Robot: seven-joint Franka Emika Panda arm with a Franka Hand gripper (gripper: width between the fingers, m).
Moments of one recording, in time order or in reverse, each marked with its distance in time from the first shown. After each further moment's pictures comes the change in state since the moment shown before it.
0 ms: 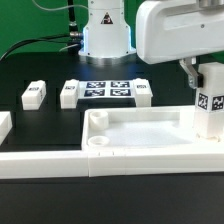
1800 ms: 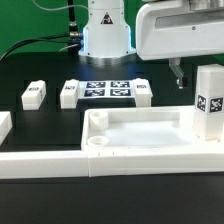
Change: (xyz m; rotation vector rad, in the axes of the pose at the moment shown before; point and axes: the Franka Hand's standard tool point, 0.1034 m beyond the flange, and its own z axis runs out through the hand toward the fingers) arm -0.002 -0.002 0.003 0.007 0.010 0.354
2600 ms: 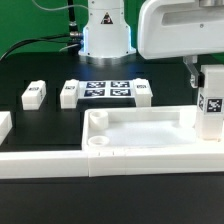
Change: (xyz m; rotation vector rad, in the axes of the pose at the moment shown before) arm 0.005 0.000 -0.002 -0.051 0.021 -0.186
